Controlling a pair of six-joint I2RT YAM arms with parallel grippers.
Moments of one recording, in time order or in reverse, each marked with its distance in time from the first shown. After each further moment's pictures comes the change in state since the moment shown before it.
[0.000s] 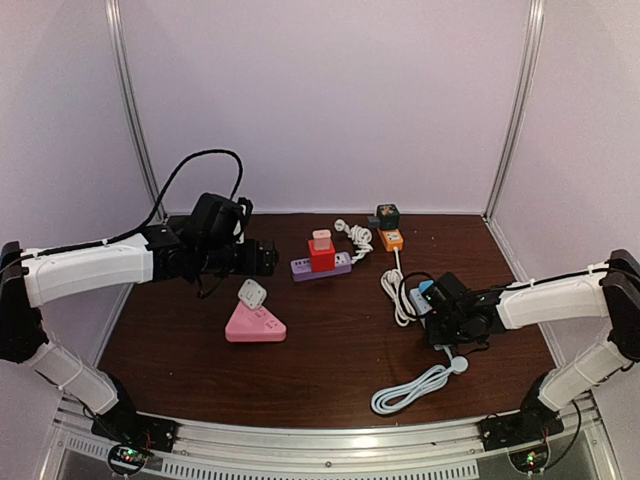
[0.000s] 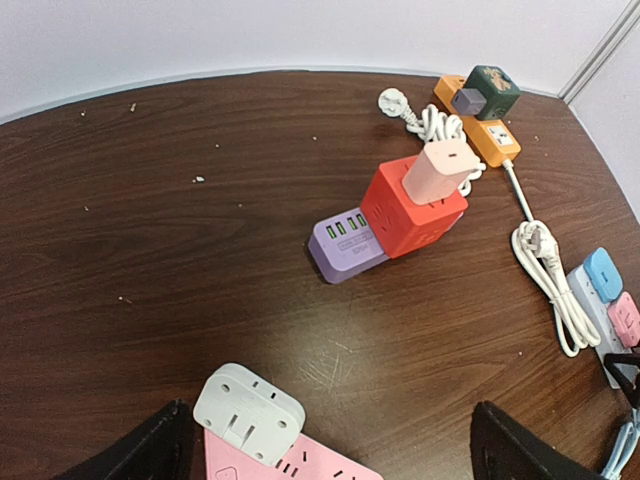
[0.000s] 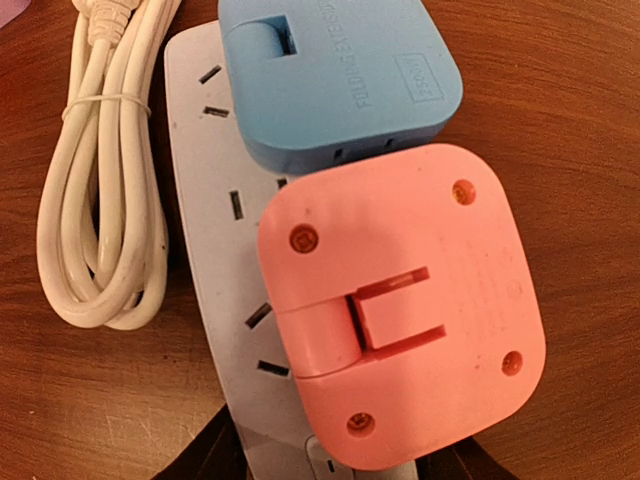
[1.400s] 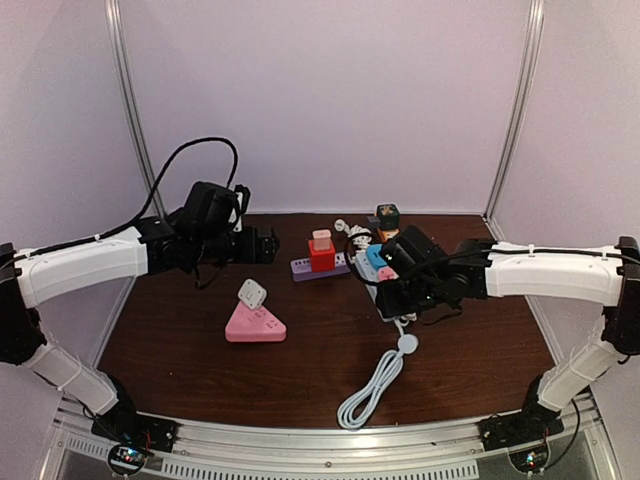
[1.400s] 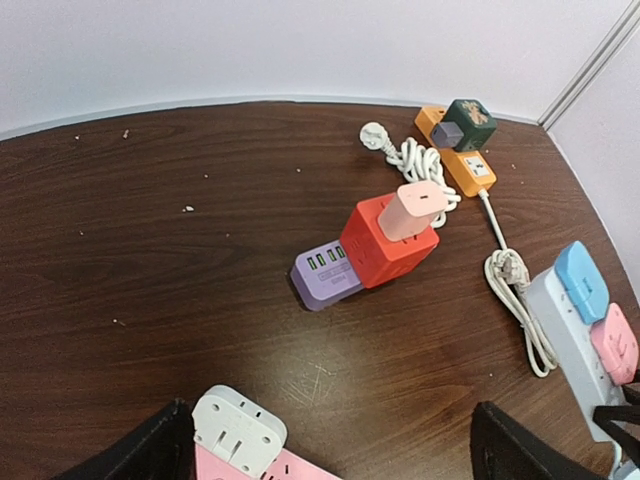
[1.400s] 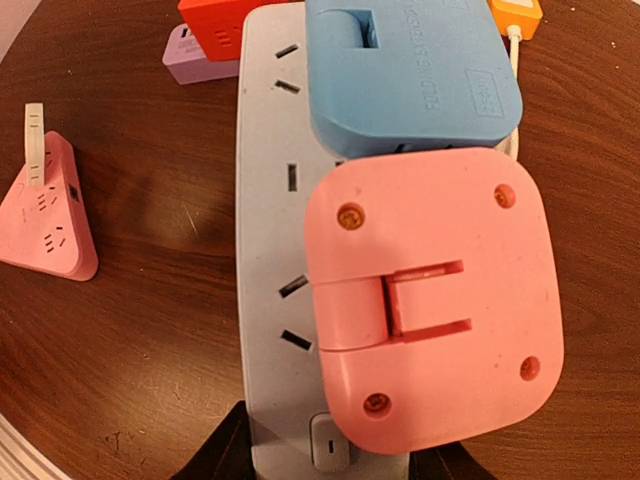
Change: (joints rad) left arm 0.010 -0.013 0.051 -0.002 0.022 -0.013; right arm 0.206 0.046 0.485 -0.277 -0.057 -0.054
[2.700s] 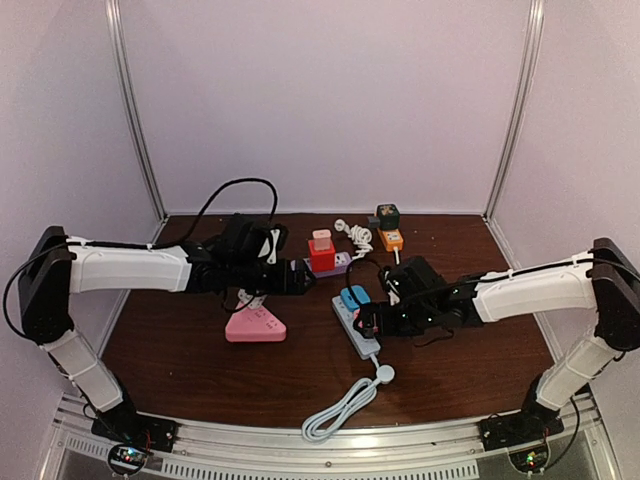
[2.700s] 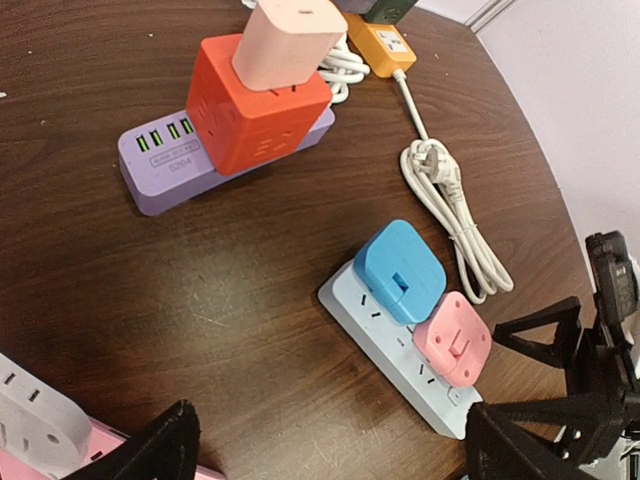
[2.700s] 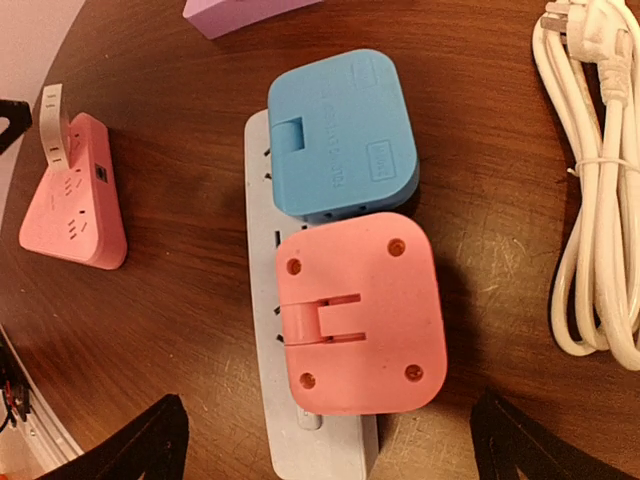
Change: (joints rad) left arm -0.055 0.203 -0.073 0.209 0.312 -0.127; right arm -0.044 0.074 -0.264 0.437 -0.246 0.072
